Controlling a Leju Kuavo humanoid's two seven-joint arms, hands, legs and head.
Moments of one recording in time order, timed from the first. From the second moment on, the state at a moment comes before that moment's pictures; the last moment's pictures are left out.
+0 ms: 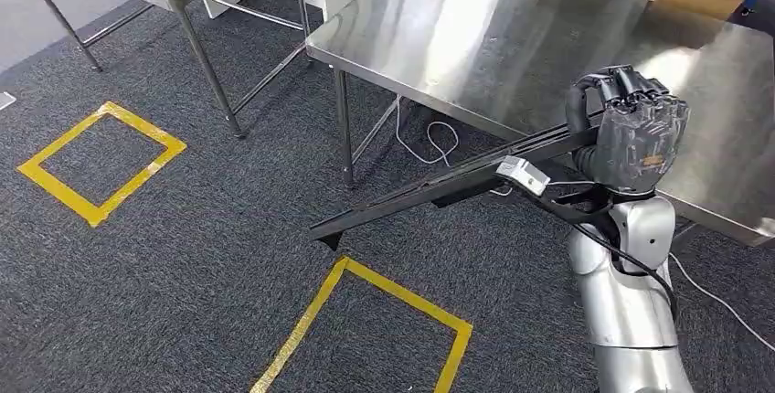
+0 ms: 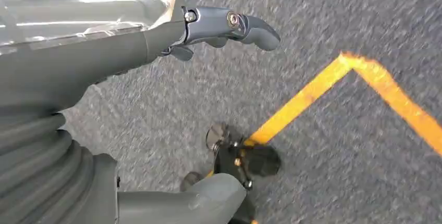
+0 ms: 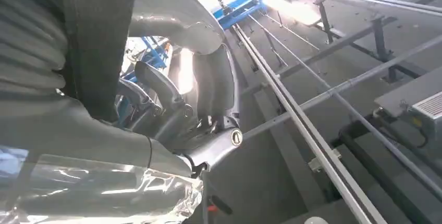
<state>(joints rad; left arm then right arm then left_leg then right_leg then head) -0.08 -0.12 0.68 -0.20 -0.26 0.18 -0.28 -0.47 -0.13 0.06 -1.54 1.23 -0.70 -0.27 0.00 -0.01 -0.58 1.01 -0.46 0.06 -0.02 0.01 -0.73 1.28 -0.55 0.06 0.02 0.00</state>
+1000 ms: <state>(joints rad) -0.08 -0.12 0.68 -0.20 -0.26 0.17 -0.29 -0.50 -0.13 0.08 -1.53 1.23 -0.70 -0.27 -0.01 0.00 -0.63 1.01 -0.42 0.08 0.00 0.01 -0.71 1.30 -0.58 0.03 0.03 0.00</state>
